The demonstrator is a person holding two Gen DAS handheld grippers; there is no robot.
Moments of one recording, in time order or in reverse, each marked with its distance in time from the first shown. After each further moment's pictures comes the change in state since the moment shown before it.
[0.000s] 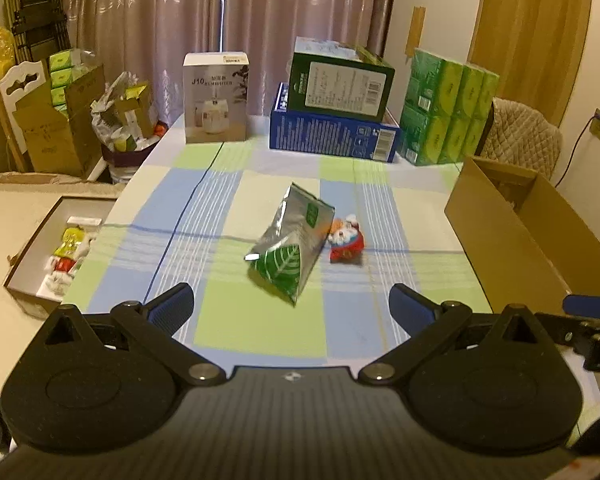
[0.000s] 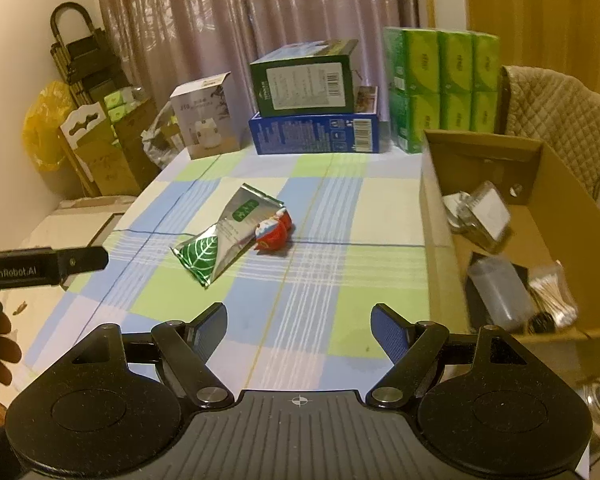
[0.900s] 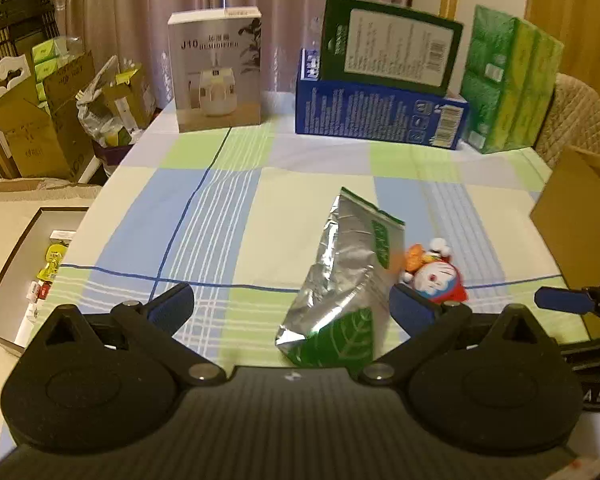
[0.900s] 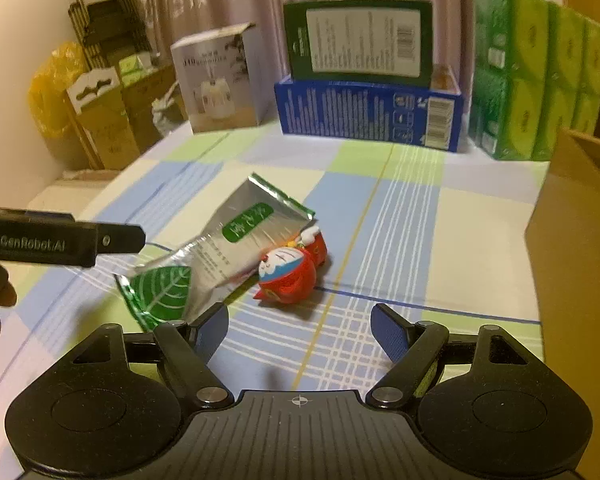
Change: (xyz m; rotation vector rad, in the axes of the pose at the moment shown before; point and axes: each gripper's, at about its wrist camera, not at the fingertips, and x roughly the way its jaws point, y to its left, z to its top) left arm 0.181 0.037 0.039 0.033 0.071 0.057; right arm 0.205 0.002 0.038 -0.115 0.043 0.072
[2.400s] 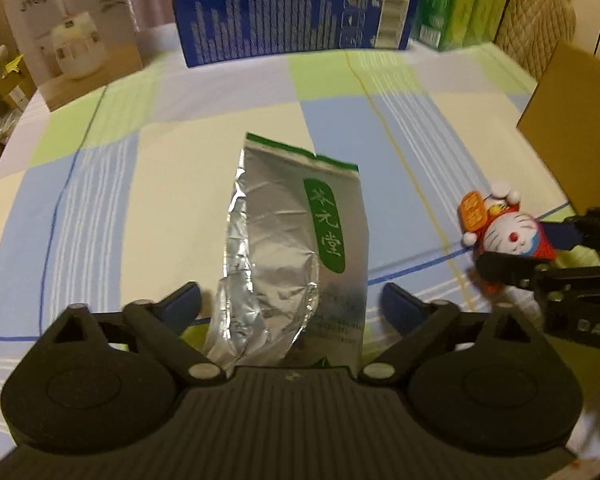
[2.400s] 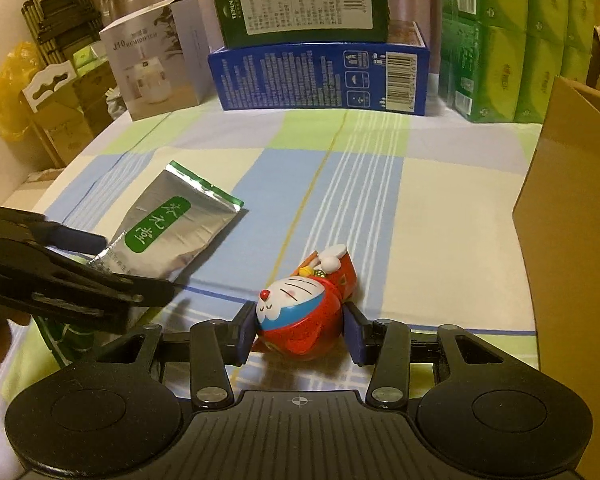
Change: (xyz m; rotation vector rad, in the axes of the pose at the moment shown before) left arm 0.109 -0.051 0.018 0.236 0.247 -0.151; right arm 0.045 -0.051 0.016 0.083 0.073 -0.058
